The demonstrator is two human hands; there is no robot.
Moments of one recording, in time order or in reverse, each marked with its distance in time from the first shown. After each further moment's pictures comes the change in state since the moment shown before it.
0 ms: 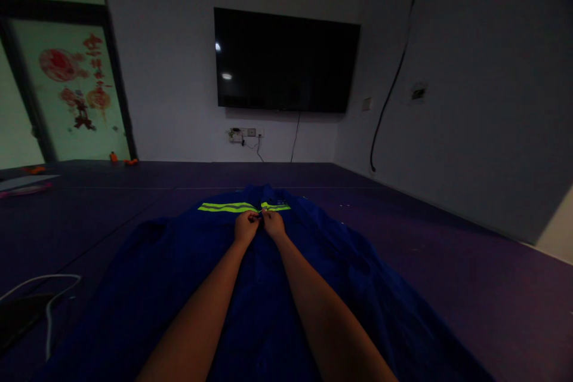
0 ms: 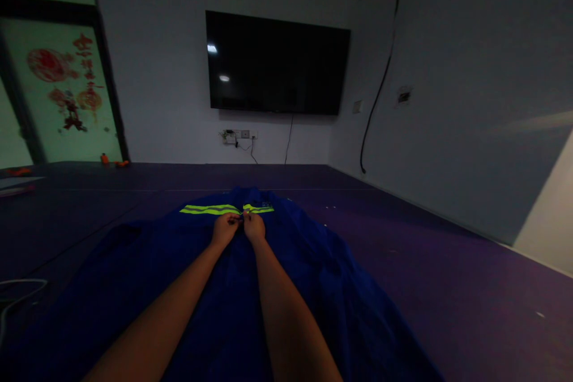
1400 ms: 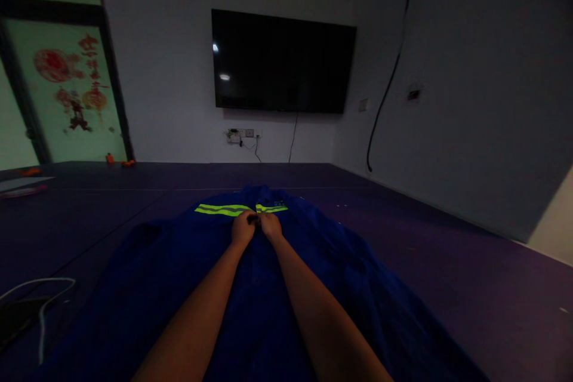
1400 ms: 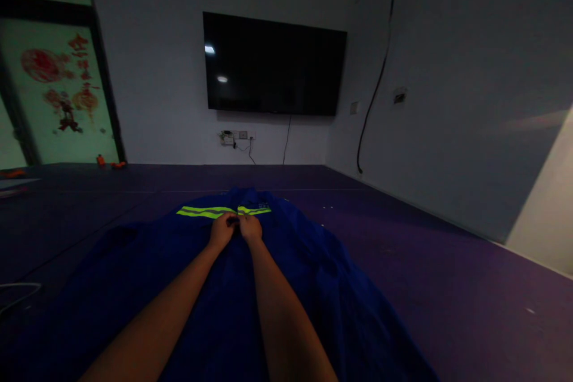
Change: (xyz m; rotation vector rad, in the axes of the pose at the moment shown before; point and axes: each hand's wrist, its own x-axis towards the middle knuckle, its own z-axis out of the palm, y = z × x) left_hand -0.001 0.006 -0.004 0.154 -0.036 0.123; right_hand -0.002 -0.007 -0.004 0.034 -0.089 0.038
